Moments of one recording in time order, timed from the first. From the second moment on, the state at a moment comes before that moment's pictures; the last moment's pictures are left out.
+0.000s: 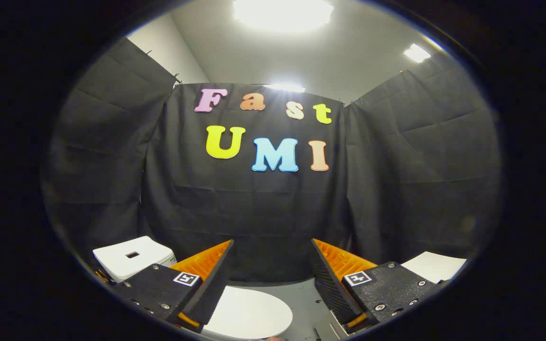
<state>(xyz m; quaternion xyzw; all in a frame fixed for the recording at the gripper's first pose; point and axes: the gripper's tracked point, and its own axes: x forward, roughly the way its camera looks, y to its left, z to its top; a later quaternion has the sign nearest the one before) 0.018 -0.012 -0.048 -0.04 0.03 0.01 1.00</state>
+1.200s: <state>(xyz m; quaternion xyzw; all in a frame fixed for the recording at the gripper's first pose) -0.010 -0.040 -0.252 0.25 0.21 -0.04 0.94</state>
